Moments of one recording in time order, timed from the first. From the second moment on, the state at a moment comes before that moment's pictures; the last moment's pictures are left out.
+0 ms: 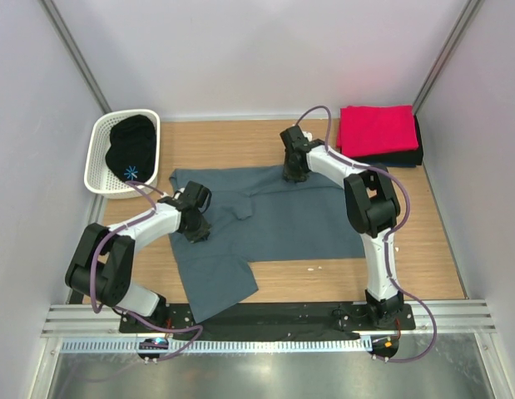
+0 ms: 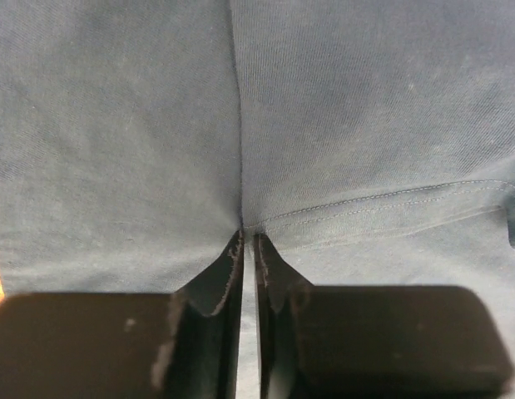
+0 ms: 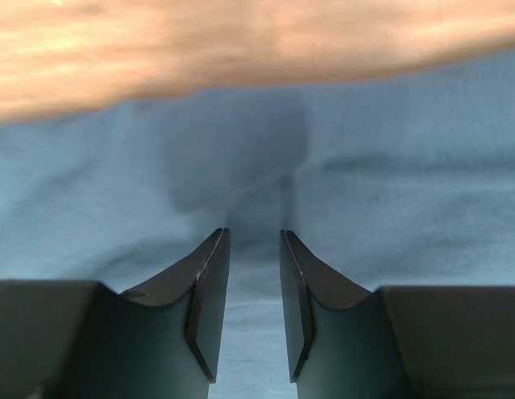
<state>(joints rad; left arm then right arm) -0.41 1.49 0.78 -0.55 -0.16 -0.97 0.45 2.18 1.70 -0.57 0.19 0.52</state>
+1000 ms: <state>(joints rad) -0.41 1.30 0.80 -0.72 -0.17 -0.91 0.43 2.15 1.64 -0.60 0.20 0.53</state>
